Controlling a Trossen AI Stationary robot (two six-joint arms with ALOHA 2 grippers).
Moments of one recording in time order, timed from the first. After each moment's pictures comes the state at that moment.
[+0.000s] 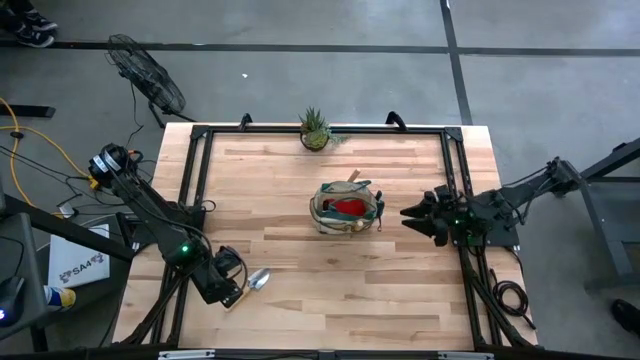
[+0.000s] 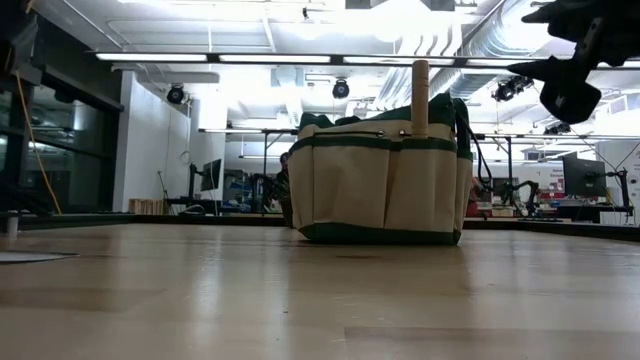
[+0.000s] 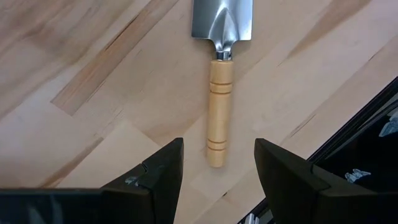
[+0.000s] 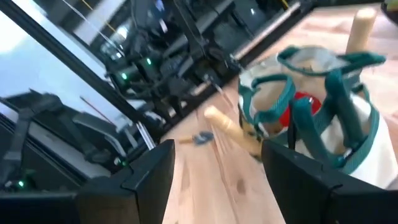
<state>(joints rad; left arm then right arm) -0.83 1.27 0.78 -0.67 -0.01 -1.69 0.42 0.36 0.24 0.00 0.42 0.79</state>
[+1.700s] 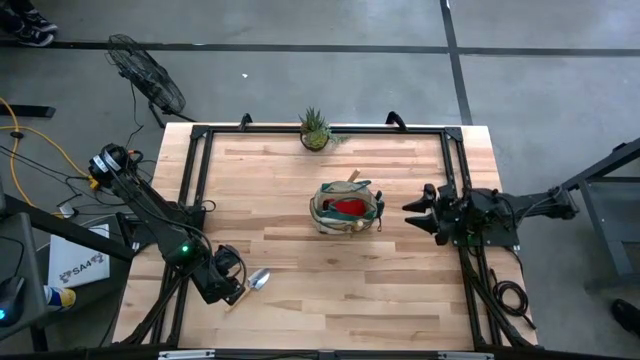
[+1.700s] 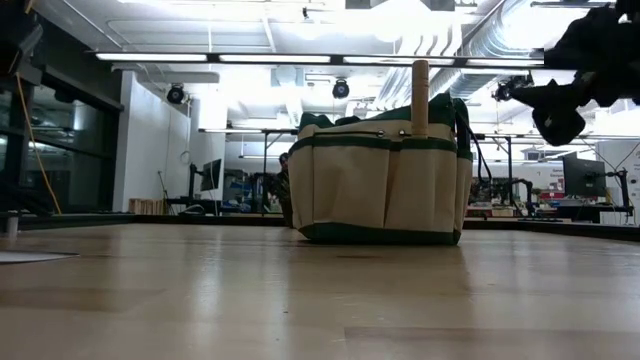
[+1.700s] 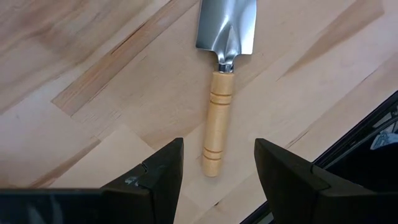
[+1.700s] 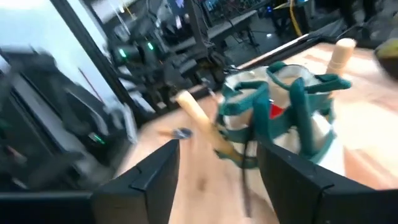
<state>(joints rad) -0.83 1.27 0.78 -0.67 -0.05 -1.76 0.15 0.03 0.07 -0.06 0.11 0.51</state>
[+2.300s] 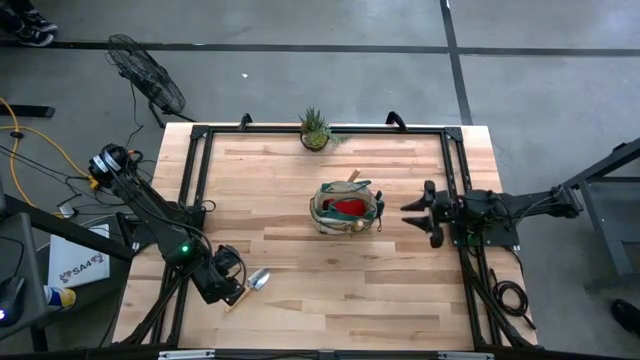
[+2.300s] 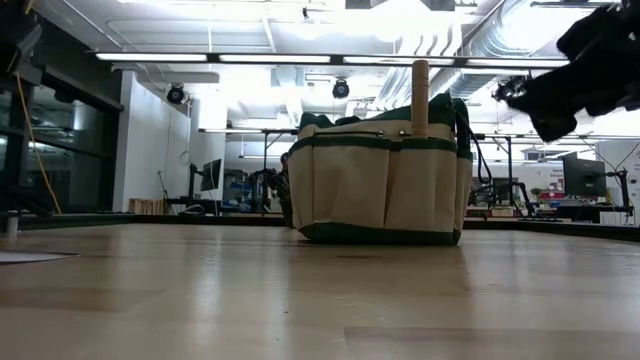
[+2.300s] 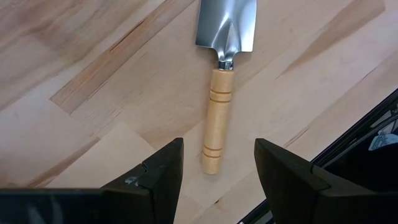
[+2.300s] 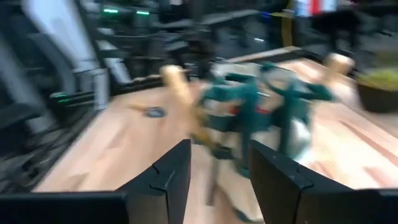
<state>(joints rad) -0.83 1.27 0.78 -0.67 -0.04 -1.76 0.15 0.09 0.06 -0.09 0.16 0.24</state>
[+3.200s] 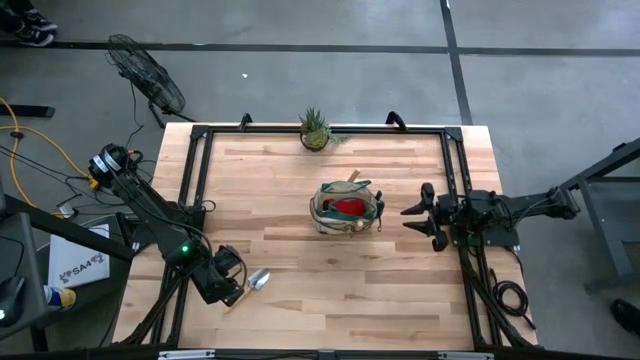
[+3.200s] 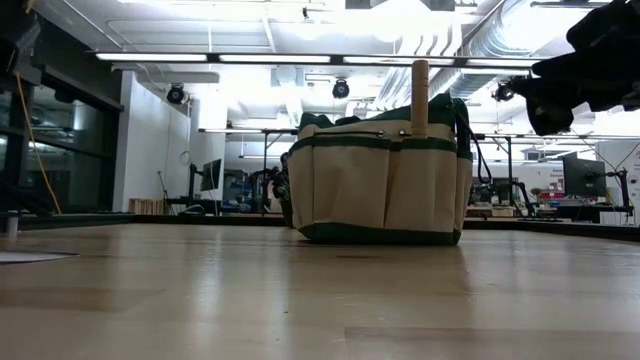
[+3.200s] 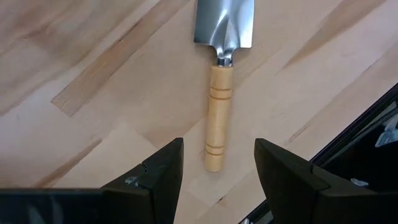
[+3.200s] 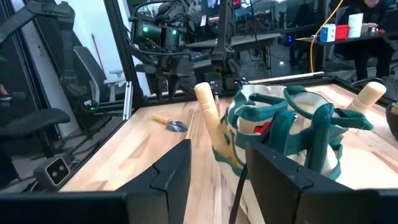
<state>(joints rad) -0.83 1.27 0.78 -0.67 -0.03 -1.73 0.15 0.05 0.01 0.03 0.05 0.17</state>
